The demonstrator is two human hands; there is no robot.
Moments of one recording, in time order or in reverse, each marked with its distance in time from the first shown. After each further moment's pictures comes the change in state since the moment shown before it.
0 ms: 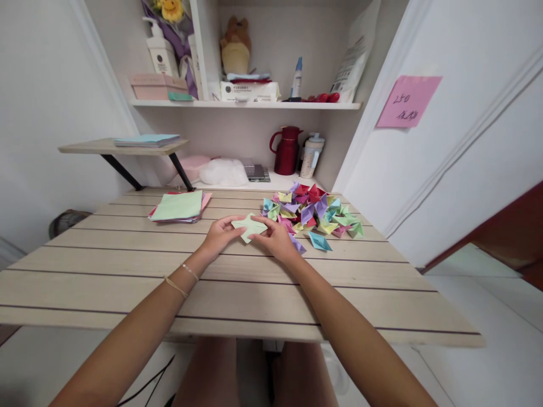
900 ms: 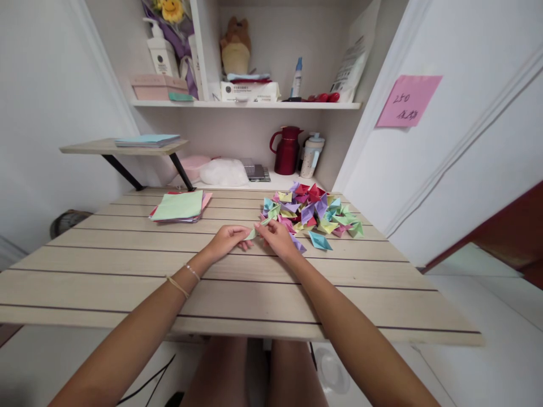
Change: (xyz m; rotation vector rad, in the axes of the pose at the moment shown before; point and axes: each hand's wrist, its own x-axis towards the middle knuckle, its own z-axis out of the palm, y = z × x) left_hand -0.002 -0.006 0.001 0.179 -0.261 -0.081; right_hand 0.002 0.002 -0.001 0.032 0.050 0.171
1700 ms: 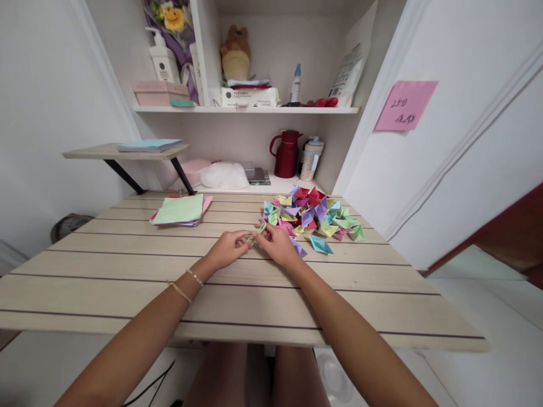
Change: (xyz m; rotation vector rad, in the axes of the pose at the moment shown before) left_hand -0.008 0.003 0.006 0.442 0.085 0.186; right_hand -0.004 -0.002 -0.002 -0.378 -0.001 -0.185
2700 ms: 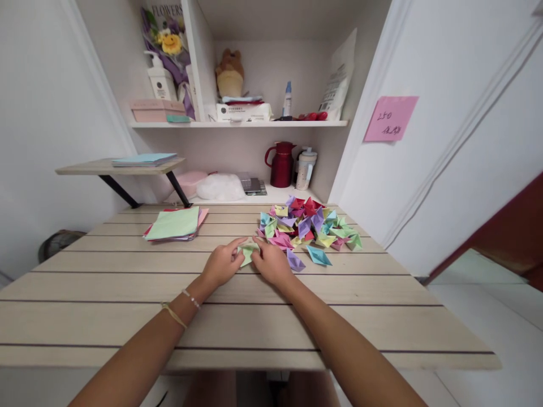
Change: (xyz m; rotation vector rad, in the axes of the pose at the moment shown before) left_hand -0.003 0.004 -0.002 0.385 0.139 0.039; right_hand -0.008 -0.022 0.007 -0.443 -0.052 0.128
